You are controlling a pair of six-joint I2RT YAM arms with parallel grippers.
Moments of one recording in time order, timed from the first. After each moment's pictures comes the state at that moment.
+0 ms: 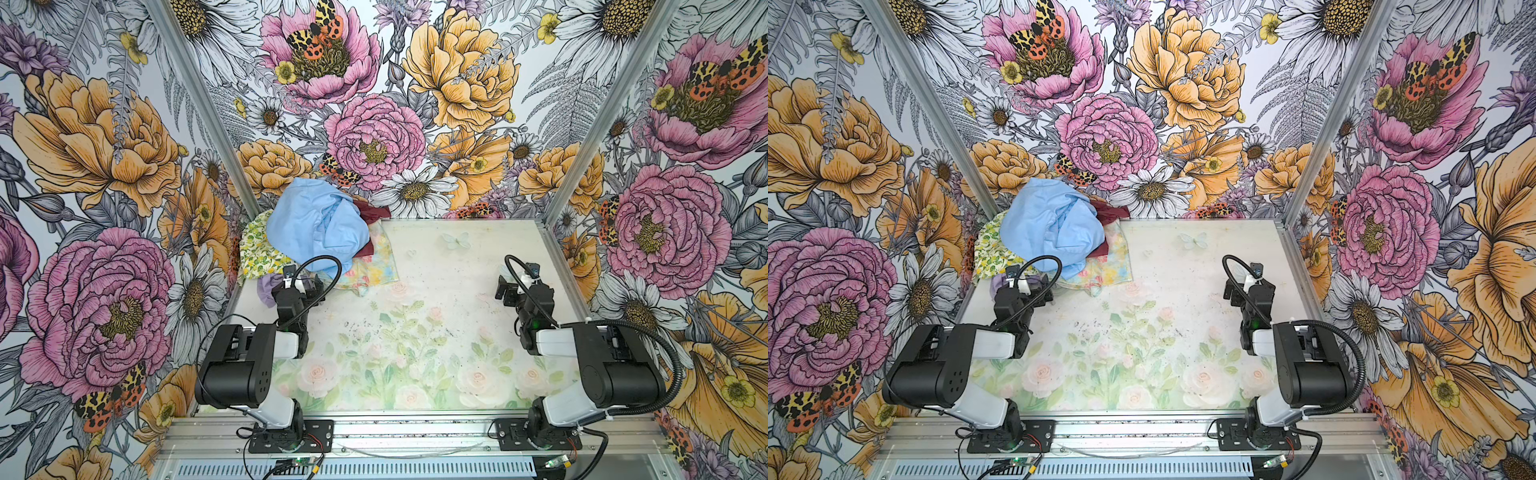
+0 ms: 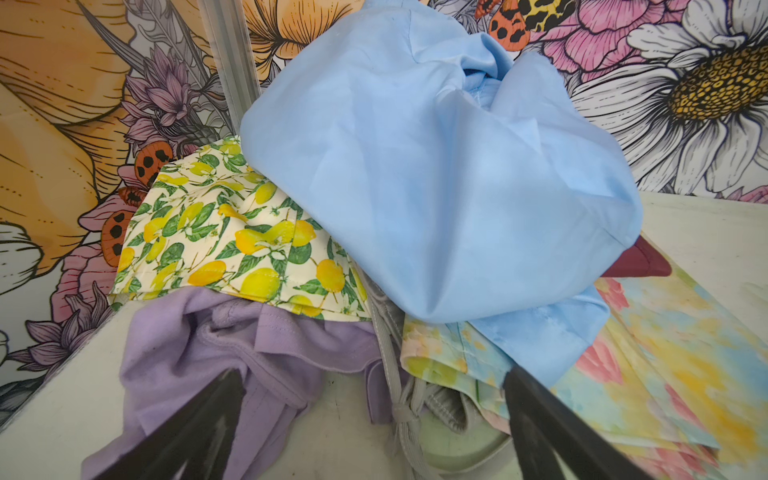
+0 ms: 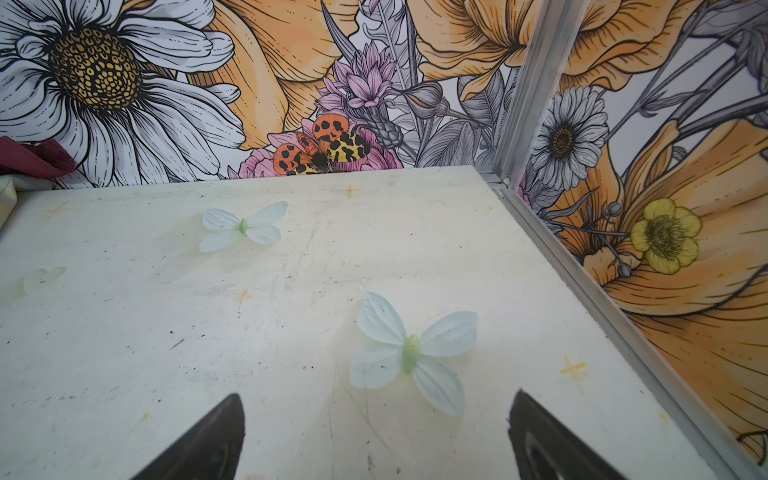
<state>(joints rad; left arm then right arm) 0.00 1.55 0.37 0.96 -0.17 -0.07 -0.03 1.53 0.38 0.86 0.08 0.03</state>
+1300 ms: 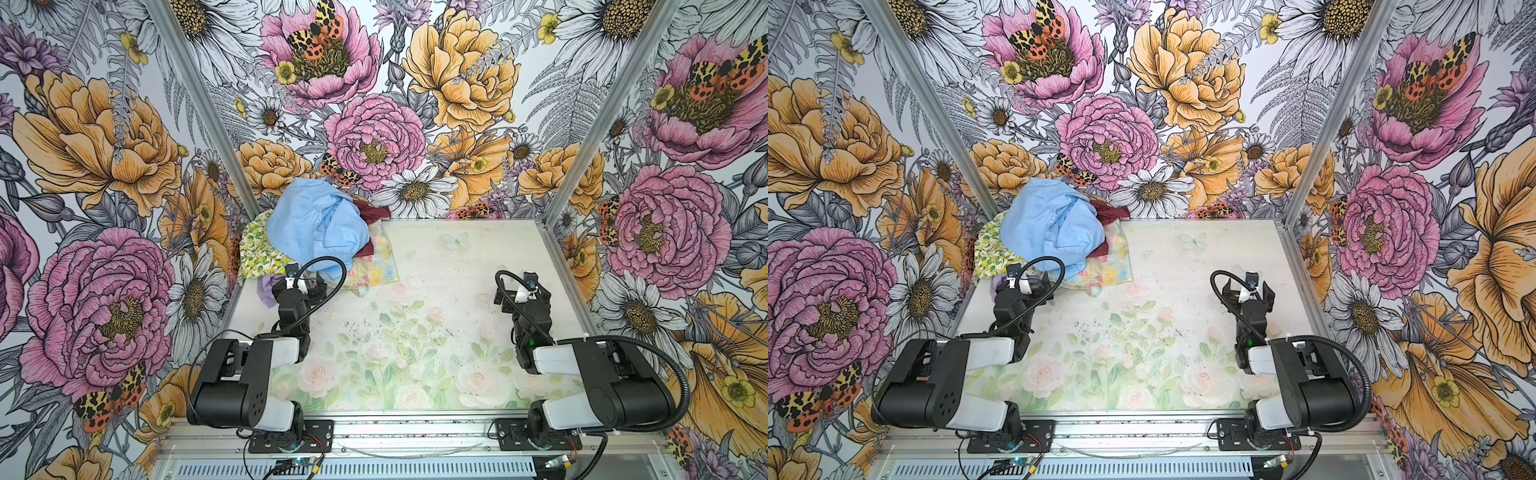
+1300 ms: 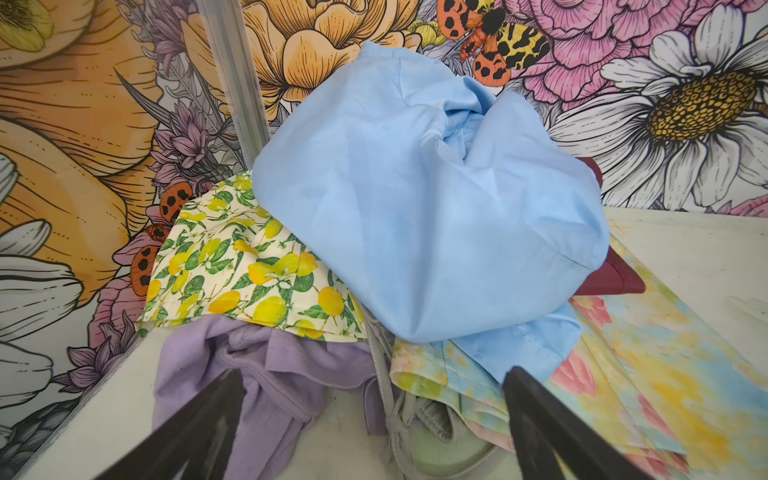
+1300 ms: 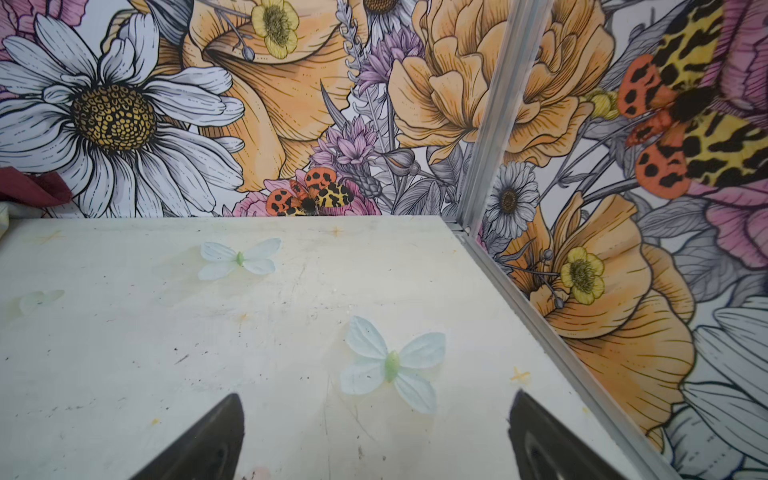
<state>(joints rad) -0.07 1.41 0.35 0.89 -0.25 -0.03 0.09 1.41 0.23 1.05 0.31 -0.04</state>
